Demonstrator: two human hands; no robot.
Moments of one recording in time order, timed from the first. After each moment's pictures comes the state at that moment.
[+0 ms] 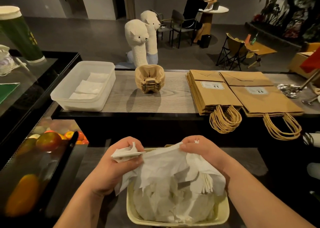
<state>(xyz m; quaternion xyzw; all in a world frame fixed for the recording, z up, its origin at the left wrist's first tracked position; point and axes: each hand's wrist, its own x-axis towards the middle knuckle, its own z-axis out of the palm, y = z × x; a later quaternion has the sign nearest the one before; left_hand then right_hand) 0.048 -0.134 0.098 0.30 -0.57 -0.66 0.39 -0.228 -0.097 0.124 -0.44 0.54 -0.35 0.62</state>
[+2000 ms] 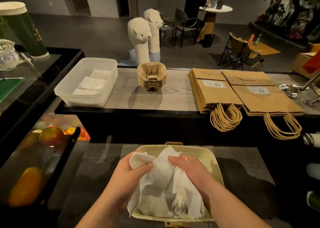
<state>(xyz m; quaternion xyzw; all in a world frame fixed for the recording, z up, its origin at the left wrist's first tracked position) 0.022 -0.088 0.086 0.52 -0.45 -0.65 0.33 -0.175 -0.056 0.093 -0.27 0.62 -0.39 0.62</state>
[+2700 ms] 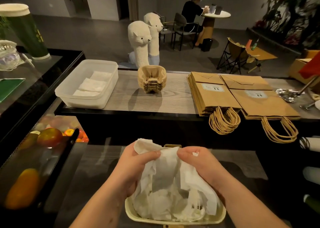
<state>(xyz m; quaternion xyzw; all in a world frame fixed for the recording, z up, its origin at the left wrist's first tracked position) 0.002 -0.112 0.103 0.47 -0.43 -0.68 0.36 -0.201 -0.059 0.128 -0.41 0.62 -0.37 0.56</state>
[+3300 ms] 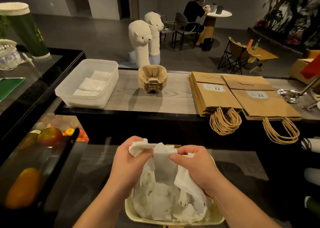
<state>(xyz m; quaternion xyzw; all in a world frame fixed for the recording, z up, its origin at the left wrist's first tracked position) 0.005 -0.105 0.109 0.48 -0.52 -0.54 0.46 -0.184 -0.061 0.128 -0.43 0.63 -0.41 0.50</state>
